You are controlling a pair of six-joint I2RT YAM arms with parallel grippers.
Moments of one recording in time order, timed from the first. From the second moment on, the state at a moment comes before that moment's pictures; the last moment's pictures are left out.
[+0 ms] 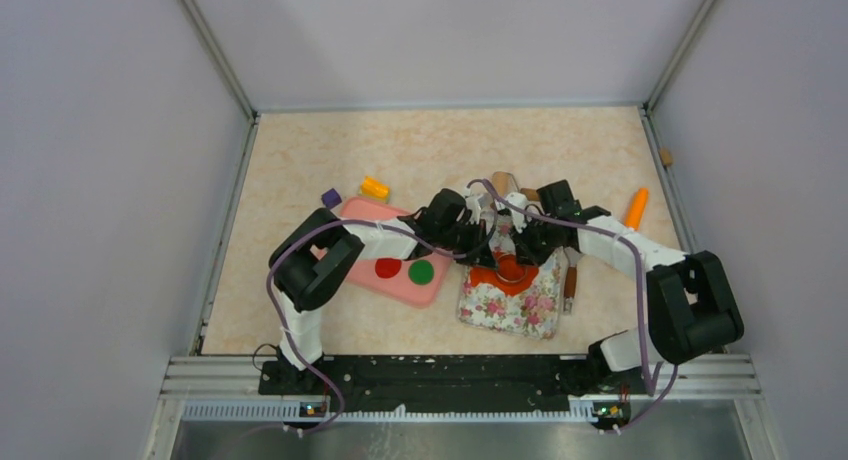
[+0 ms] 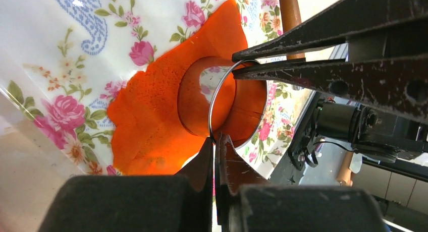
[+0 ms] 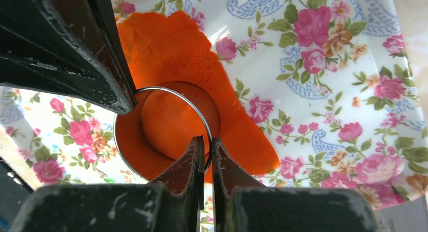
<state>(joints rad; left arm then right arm) -0.79 1.94 1.08 0.17 0.55 -0.68 0.34 1.45 0.81 -0.50 -0.42 -0.44</state>
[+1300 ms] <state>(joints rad) -0.79 1.91 1.05 0.17 0.55 -0.66 0.45 1.36 0.72 -0.36 -0.26 -0.39</state>
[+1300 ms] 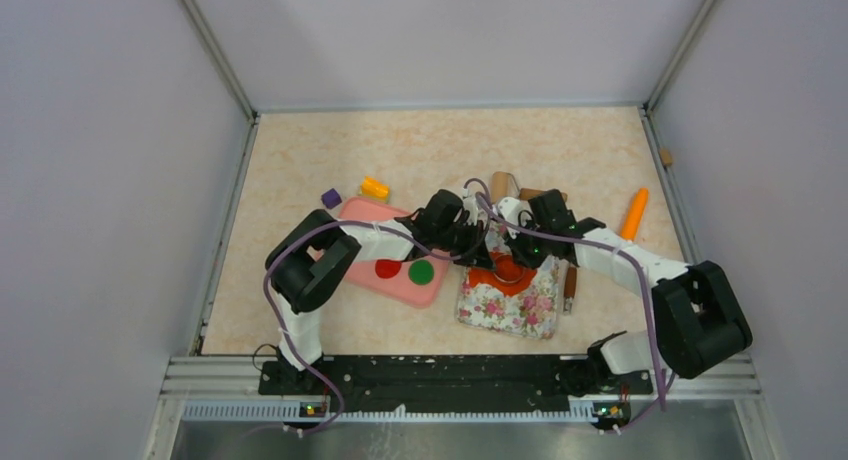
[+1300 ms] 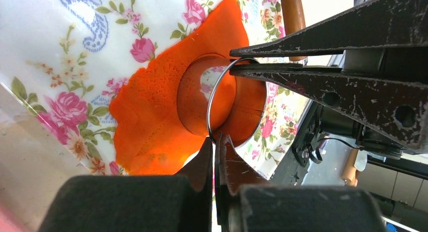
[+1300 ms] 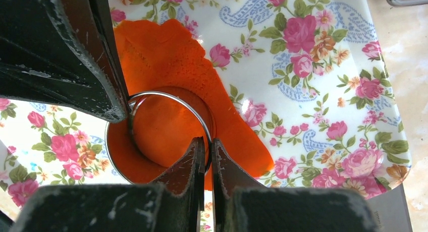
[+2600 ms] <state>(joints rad) -0.73 2.01 1.20 0.03 0.68 -0.63 0.45 1.45 0.82 -0.50 -0.24 -0.40</state>
